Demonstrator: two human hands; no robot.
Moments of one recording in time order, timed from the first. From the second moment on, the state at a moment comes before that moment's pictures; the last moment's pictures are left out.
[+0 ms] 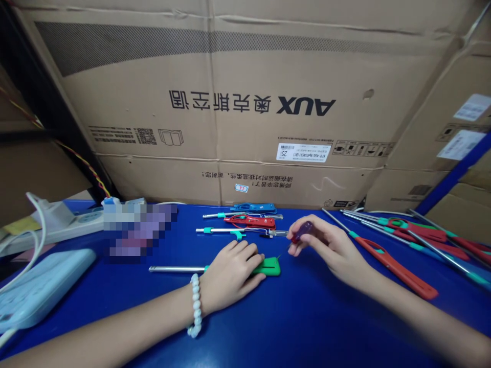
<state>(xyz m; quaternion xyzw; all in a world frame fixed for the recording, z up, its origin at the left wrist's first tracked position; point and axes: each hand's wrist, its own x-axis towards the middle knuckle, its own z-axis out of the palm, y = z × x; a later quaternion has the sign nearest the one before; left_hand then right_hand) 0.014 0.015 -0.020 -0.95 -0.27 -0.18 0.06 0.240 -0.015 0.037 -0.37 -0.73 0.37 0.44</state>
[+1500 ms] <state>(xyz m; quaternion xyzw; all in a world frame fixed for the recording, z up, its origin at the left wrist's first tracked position) 0.015 0.010 -0.016 -0.97 -0.17 -0.16 0.02 0.244 -0.028 0.047 -0.38 -0.87 0.12 0.30</state>
